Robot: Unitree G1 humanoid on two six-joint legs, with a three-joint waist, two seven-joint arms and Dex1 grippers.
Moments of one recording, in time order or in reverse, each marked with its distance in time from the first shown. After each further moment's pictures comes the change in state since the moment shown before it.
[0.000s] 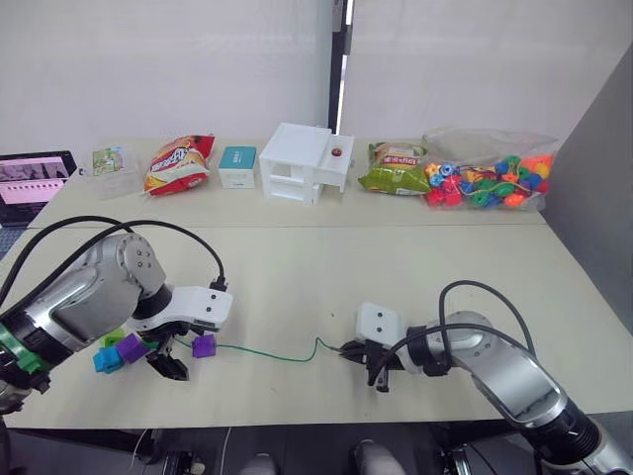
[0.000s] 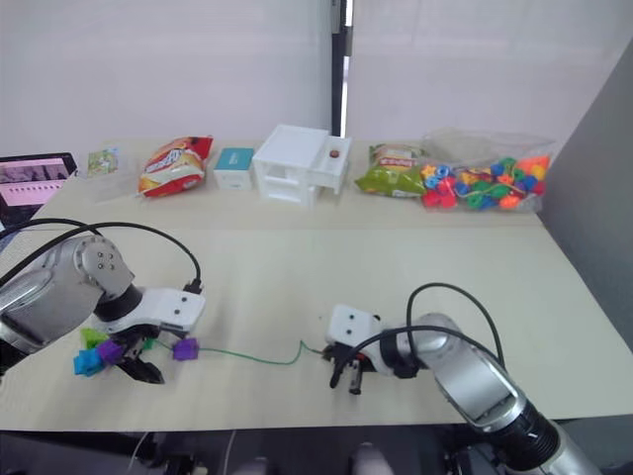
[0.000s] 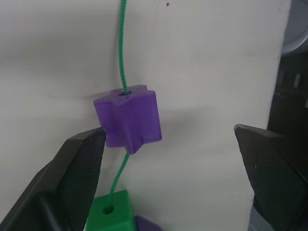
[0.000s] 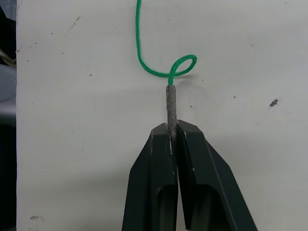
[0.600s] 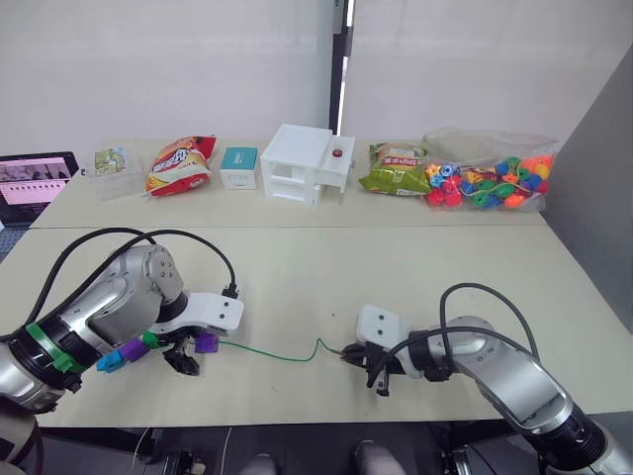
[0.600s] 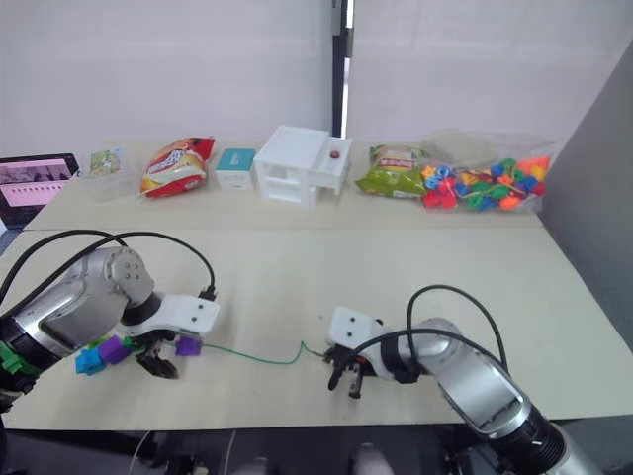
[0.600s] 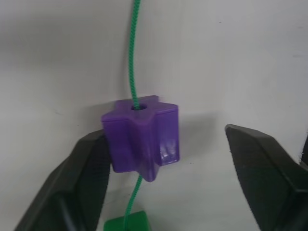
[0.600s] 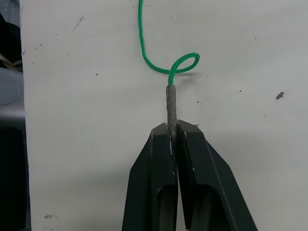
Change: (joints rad) left arm 0.046 -0.114 0.015 0.063 0.139 -0.034 0.002; right arm 0.016 -0.016 0.000 -0.034 0.039 0.042 -0.045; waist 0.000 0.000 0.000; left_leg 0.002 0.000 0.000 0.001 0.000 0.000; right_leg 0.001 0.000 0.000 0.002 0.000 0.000
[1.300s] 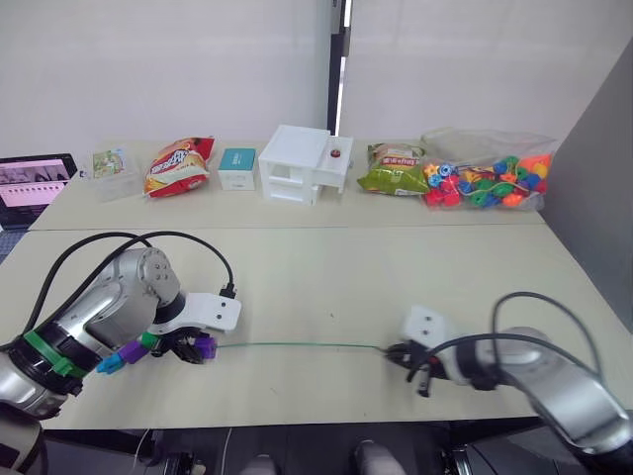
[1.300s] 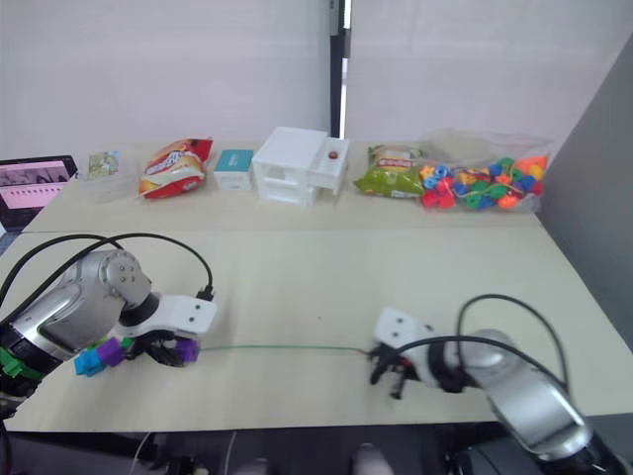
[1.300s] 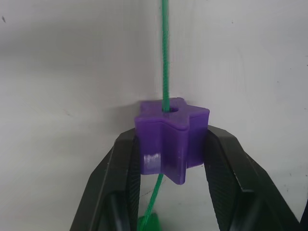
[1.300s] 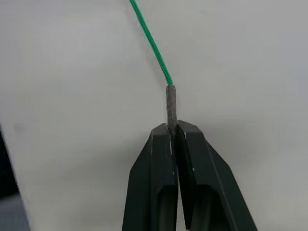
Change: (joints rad) left arm 0.086 -0.006 0.101 0.043 0.034 -0.101 0.003; right arm 0.275 -0.215 -0.326 -0.054 0.049 0.020 -0.018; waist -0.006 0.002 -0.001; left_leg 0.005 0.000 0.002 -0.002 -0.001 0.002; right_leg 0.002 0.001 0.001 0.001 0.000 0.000
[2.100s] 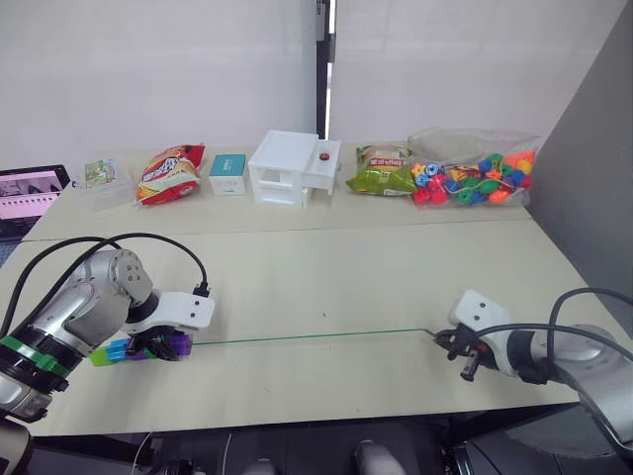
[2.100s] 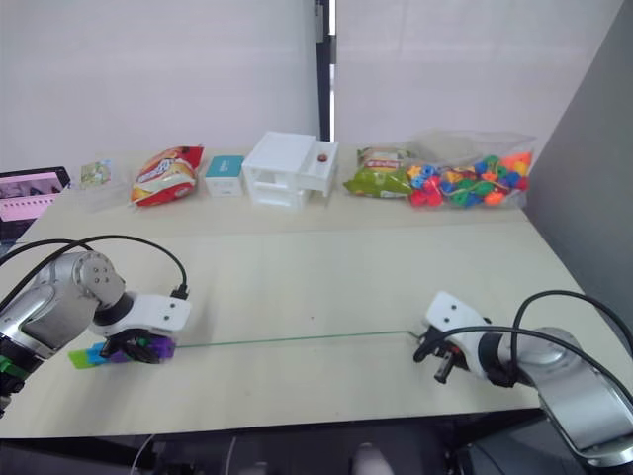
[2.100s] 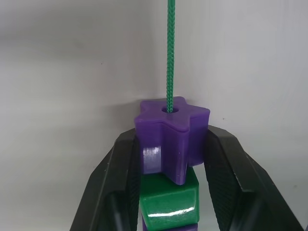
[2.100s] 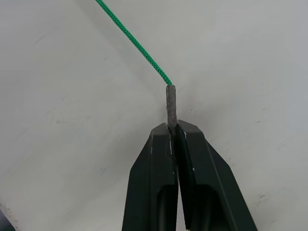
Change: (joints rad) left arm 0.040 0.011 0.075 0.157 0.048 -0.137 0.024; right arm 0.019 -0.051 -0.110 0.055 0.008 -0.020 -0.035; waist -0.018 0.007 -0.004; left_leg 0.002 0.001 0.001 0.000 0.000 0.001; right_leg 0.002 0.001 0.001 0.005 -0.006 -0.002
